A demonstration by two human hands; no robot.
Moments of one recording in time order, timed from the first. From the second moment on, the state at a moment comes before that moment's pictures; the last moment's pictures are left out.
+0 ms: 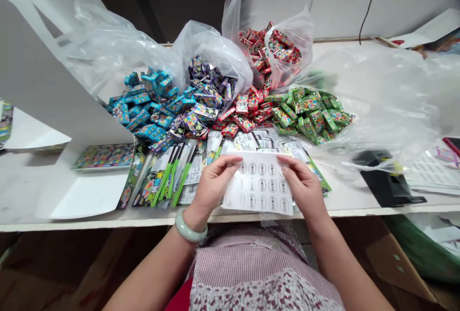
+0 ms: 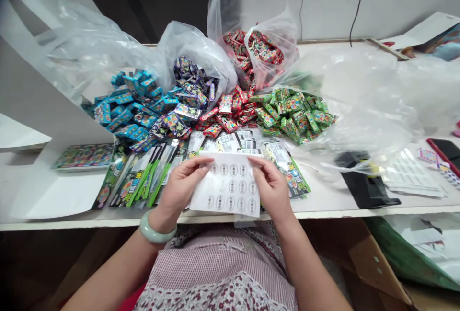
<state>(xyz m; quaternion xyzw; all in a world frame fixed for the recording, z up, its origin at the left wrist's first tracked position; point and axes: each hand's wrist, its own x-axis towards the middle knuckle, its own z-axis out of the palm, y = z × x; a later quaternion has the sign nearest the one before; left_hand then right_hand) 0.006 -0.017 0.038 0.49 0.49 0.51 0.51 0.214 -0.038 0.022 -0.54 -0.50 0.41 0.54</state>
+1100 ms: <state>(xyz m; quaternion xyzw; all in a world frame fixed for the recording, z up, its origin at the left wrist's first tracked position) 0.002 -0.020 0.037 0.39 0.48 0.50 0.61 0.209 -0.049 0.050 -0.54 -0.55 0.37 0.51</state>
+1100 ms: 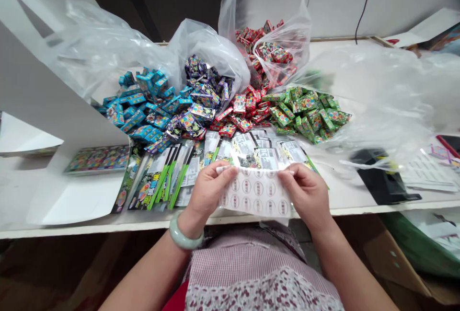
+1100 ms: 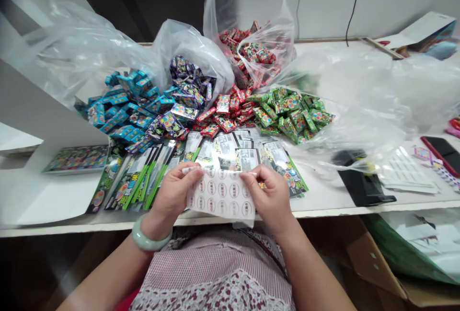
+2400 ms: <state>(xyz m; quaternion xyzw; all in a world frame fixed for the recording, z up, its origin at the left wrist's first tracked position) -0.009 -0.022 0.047 0.54 0.45 0.46 0.54 0.220 -0.036 0.072 -0.50 -0.68 0.42 0.33</state>
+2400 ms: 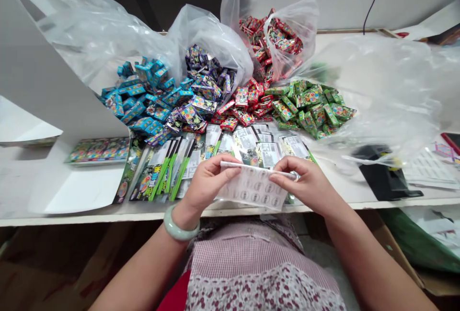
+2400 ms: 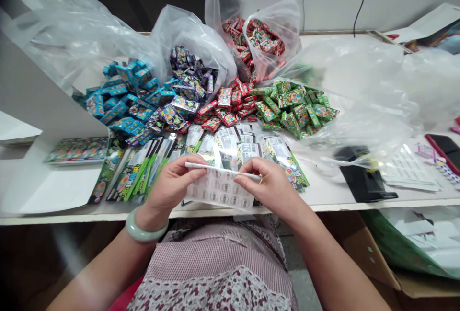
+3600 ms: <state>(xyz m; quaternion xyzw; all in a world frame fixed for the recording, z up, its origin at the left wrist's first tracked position) -0.008 -0.015 0.046 0.50 0.48 0.41 0.59 0.218 -0.032 0.058 -0.52 -0.72 0.30 0.35</state>
